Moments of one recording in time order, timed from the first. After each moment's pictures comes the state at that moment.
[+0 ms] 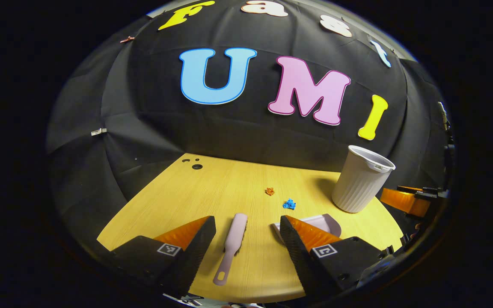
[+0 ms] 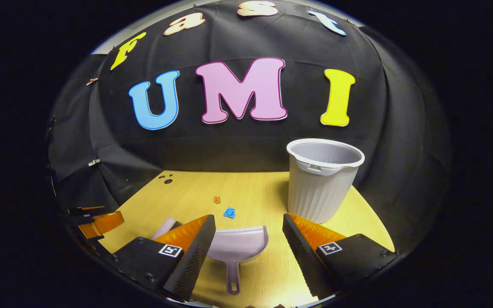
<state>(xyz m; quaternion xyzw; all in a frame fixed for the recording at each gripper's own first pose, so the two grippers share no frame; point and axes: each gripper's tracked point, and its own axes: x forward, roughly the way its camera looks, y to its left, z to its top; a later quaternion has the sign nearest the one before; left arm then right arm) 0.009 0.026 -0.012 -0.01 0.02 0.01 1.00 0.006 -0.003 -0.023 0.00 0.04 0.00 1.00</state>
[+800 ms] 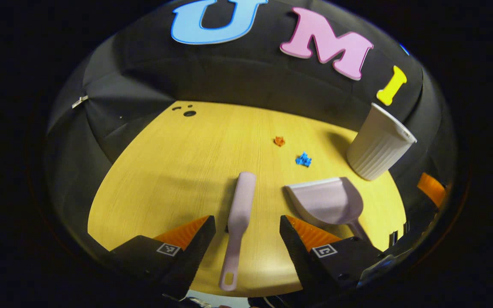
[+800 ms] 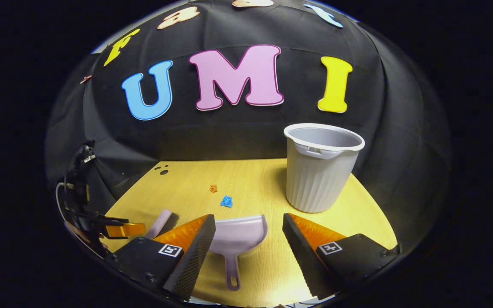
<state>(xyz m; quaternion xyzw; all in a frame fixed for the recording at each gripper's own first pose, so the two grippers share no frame) 0.086 0.048 -0.110 -0.01 0.24 0.00 0.97 0.012 -0.011 -0.049 0.02 0.08 -0.02 1.00</state>
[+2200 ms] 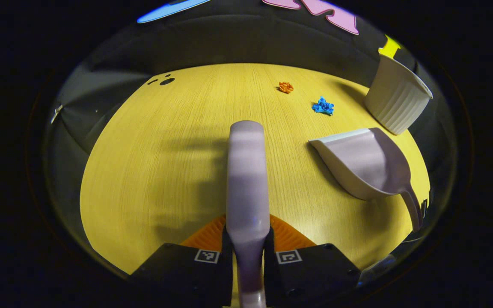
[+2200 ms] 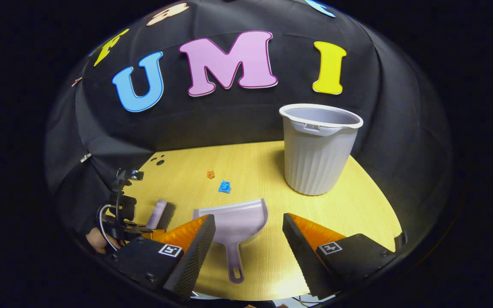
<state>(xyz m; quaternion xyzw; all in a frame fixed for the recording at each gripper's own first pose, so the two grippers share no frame) 0.133 0.065 -0.198 0.03 0.32 -0.02 0.95 0.009 -0.012 -0.084 0.04 0.15 -0.03 0.99</state>
